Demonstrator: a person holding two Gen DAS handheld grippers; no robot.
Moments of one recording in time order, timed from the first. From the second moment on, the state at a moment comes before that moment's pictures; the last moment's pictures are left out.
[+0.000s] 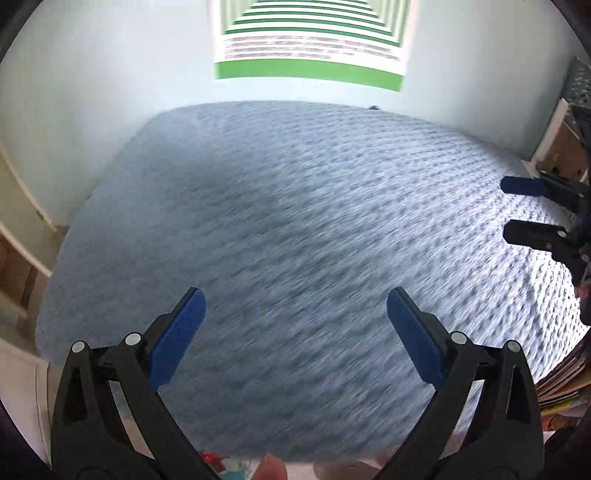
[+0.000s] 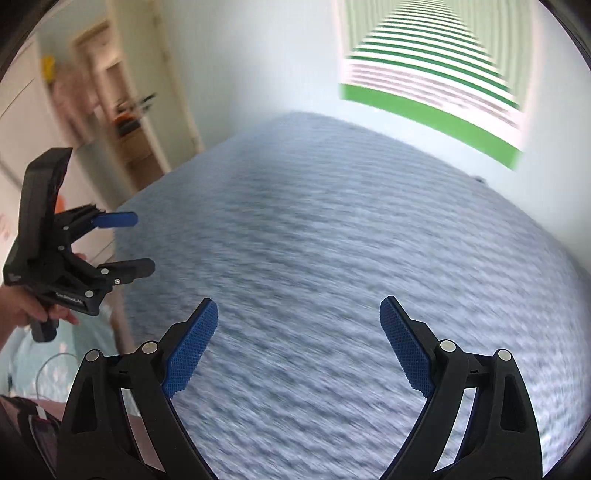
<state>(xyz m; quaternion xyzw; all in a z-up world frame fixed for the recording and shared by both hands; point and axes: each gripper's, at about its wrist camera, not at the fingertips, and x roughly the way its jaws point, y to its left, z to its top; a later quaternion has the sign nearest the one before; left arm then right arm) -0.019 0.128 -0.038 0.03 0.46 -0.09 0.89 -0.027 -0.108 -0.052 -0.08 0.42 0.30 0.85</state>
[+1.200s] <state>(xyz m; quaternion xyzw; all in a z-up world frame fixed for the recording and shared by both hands) 0.053 -0.026 -0.033 0.09 0.44 -0.17 0.88 -0.048 -0.258 -0.046 0.07 0.41 0.06 0.91</state>
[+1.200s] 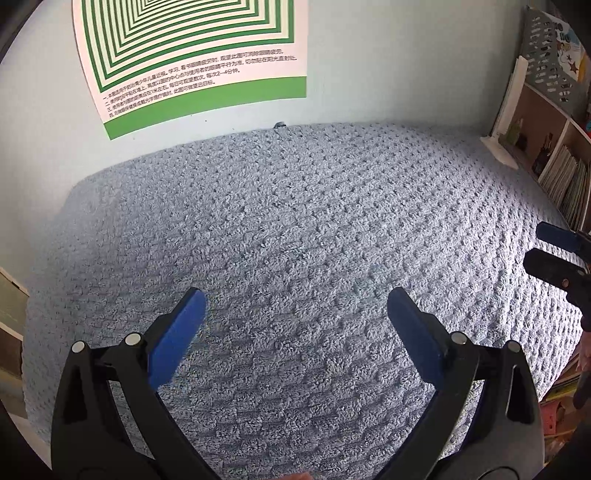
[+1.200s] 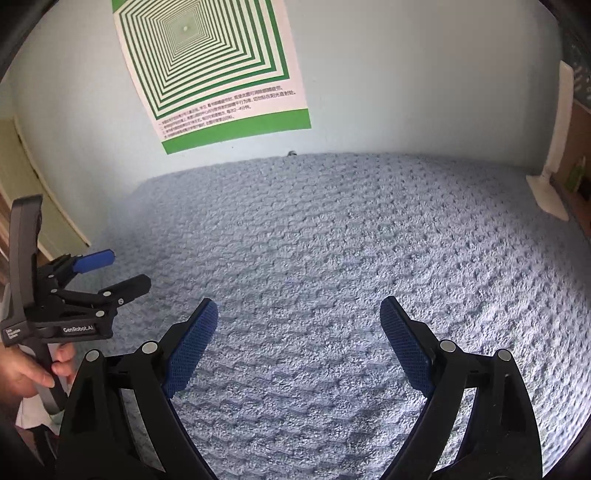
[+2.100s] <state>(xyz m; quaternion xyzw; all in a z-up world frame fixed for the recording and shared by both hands) 0.069 -0.021 -0.042 0.08 0.45 -0.17 0.87 -0.034 -0.259 -0.048 0.08 0.41 0.04 0.91</state>
